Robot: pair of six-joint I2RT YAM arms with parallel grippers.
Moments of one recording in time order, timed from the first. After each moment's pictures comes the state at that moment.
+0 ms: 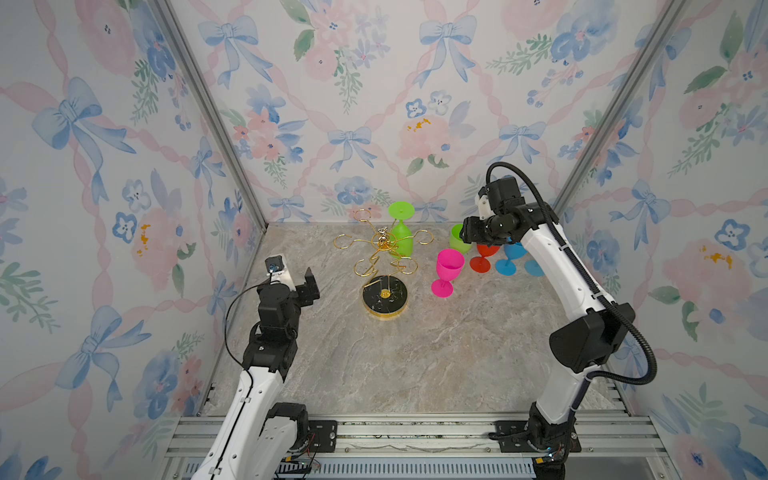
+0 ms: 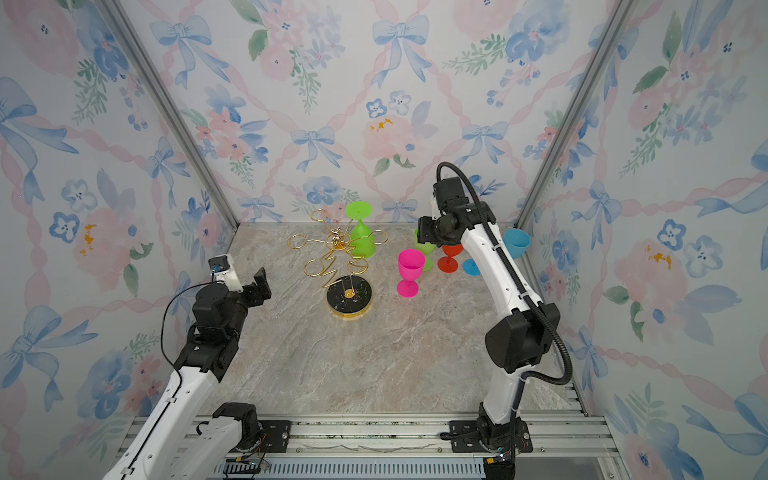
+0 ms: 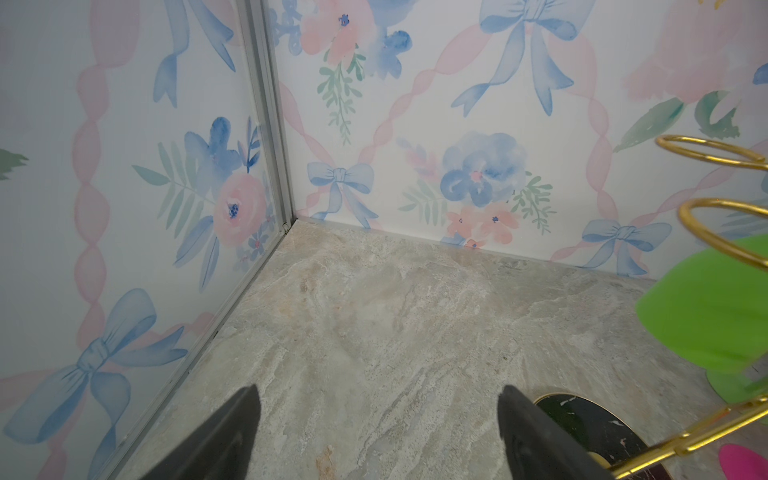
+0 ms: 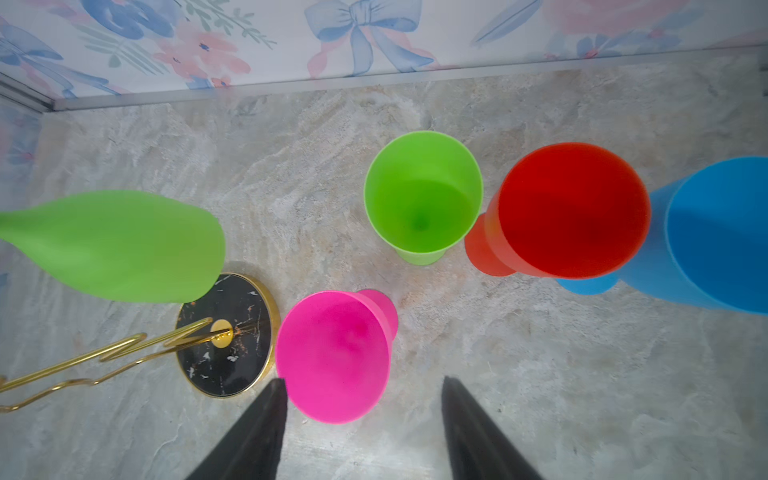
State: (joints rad) left arm -0.08 0.79 0.62 -0.05 -0.25 -0.14; right arm 0.29 1.84 2.02 -1.06 -0.07 0.30
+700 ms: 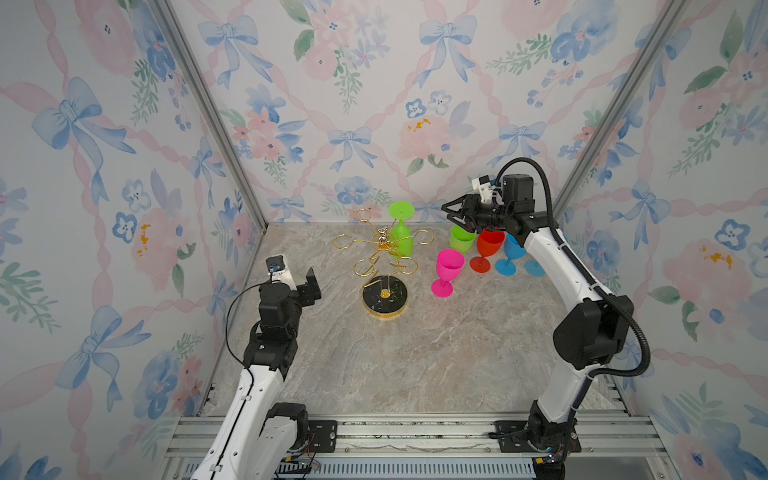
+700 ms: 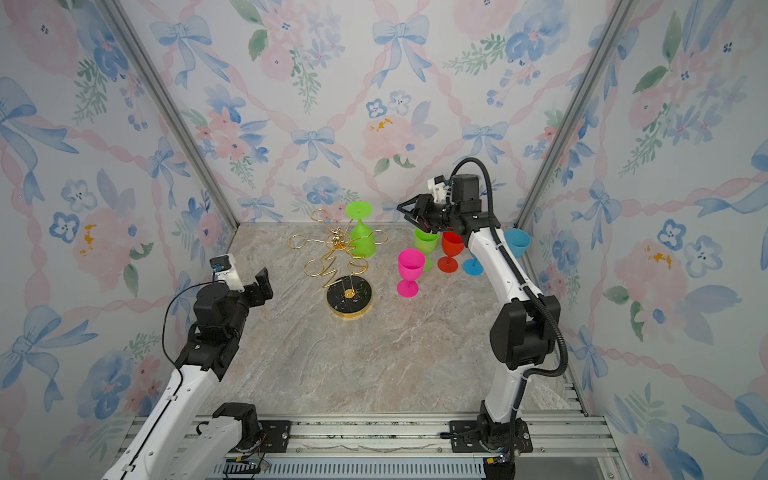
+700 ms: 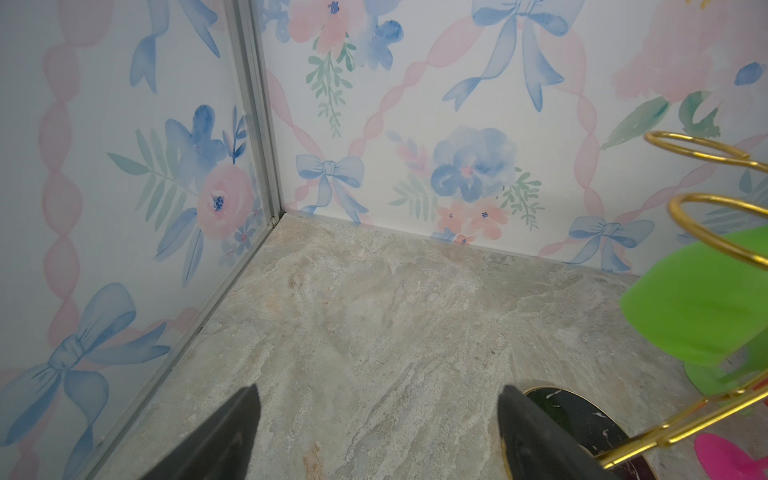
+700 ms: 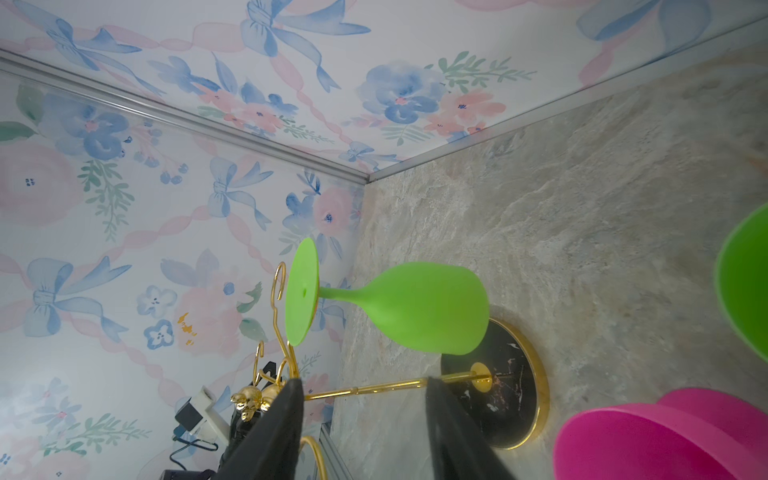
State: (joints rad) left arm -0.07 0.80 0.62 -0.05 -0.22 -0.16; right arm 0.21 1.87 1.86 -0.46 -0.78 0.81
